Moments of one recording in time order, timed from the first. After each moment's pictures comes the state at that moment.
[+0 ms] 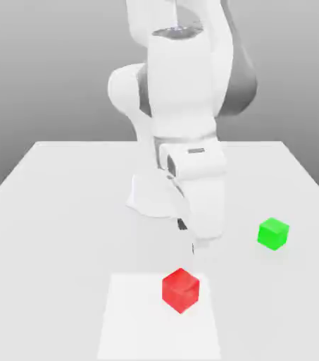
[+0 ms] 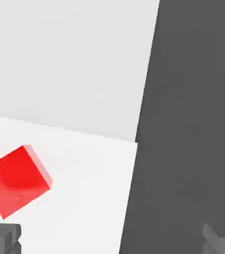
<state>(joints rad) 0.56 -0.16 -0.48 -2.71 -0.03 2.71 -1.00</state>
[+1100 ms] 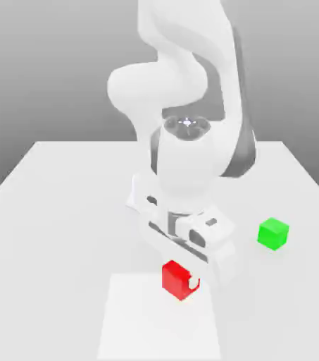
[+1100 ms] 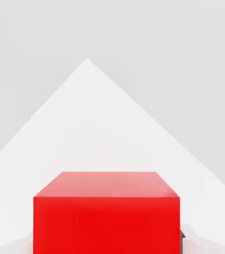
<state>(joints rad) 0.48 0.03 -0.37 -2.80 0.03 2.82 -1.44</state>
